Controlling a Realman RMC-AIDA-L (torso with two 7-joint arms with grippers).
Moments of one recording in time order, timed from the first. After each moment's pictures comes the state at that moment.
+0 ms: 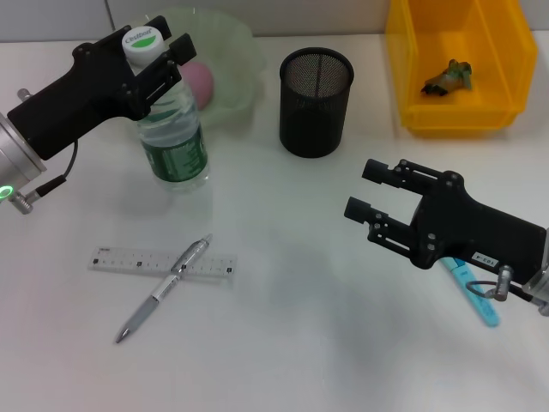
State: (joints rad) left arm -0.46 -2.07 0.90 0.47 1.27 1.45 -1.04; right arm 0.37 2.09 -1.06 -0.32 -1.34 -1.60 0.82
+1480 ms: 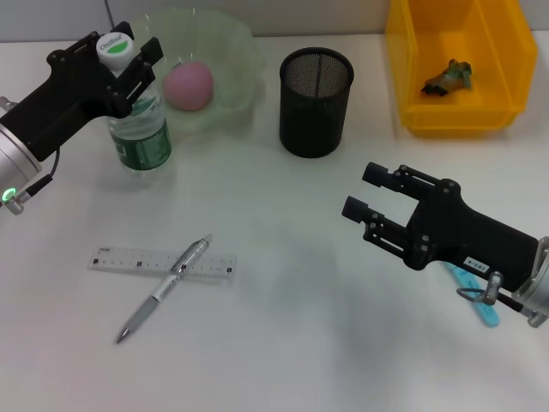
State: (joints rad) left arm -0.46 -2.07 0.91 0.39 1.16 1.29 -0.82; right arm 0.40 2.09 -1.02 -0.19 -1.31 -1.58 0.76
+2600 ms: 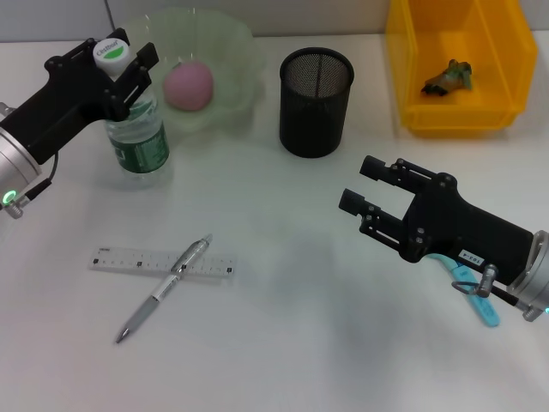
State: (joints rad) left arm -0.46 -2.07 0.90 0.38 1.15 1.27 -0.81; right arm 0.42 2.09 -1.02 -0.17 -1.29 -1.57 0.75
